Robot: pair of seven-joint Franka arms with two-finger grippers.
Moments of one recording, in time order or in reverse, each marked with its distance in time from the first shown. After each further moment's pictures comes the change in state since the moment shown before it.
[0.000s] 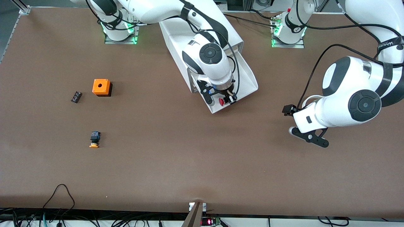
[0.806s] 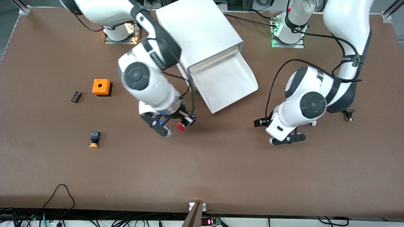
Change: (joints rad) left arm -0.061 0.018 -0.061 -0.222 0.000 0.346 -0.648; right arm -0.305 -0.098 -0.001 0.069 0.044 -0.269 -0.874
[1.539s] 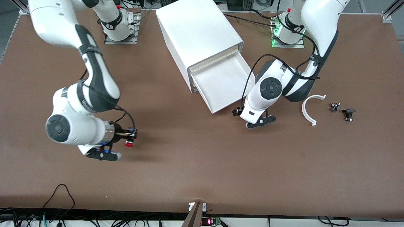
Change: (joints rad) left arm -0.095 -0.059 -0.030 -0.311 0.008 0.228 -0.262; right arm -0.335 0.008 -0.011 -0.203 -0.034 -0.025 -0.834
